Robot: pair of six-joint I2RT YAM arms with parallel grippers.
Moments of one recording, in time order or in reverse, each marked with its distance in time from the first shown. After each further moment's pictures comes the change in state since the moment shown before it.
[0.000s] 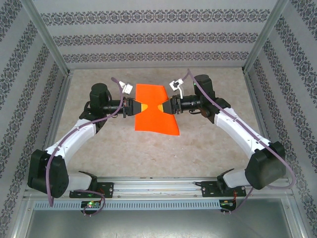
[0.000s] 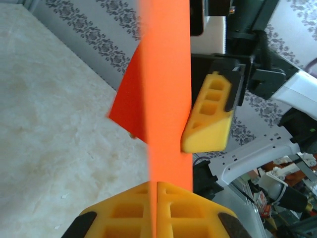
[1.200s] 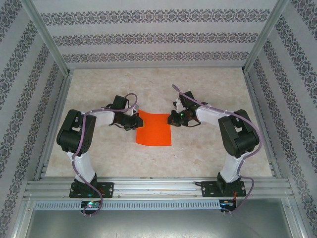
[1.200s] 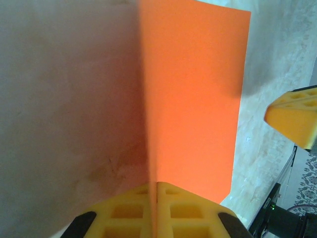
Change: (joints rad) left arm 0.000 0.538 0.082 -0.423 -0.395 0.030; right arm -0.010 0.442 -0.079 -0.092 0.429 0.247
